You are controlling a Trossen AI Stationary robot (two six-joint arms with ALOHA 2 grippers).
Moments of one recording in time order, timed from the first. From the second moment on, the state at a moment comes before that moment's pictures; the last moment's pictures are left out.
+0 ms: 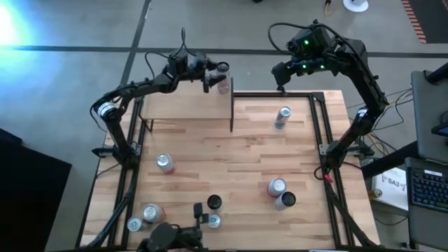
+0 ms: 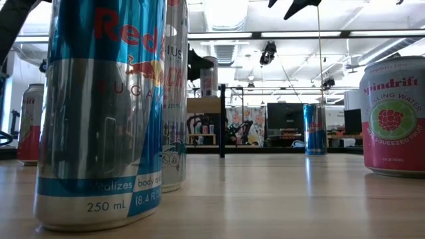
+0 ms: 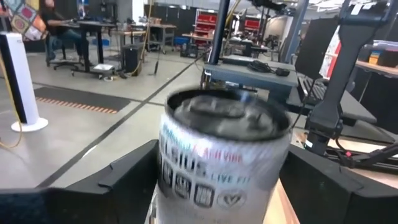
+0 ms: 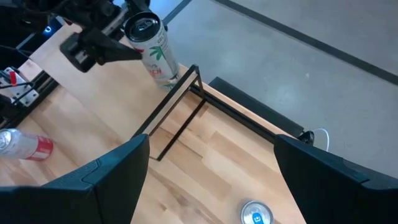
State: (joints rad) left arm 0.84 1.79 1.23 0.51 0.72 -0.04; right arm -0.58 1.64 2.35 -1.49 0.08 0.33
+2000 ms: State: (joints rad) left arm 0.69 1.37 0.95 0.06 0.11 -0.26; right arm -0.78 1.80 1.50 -0.25 -0.37 0.40
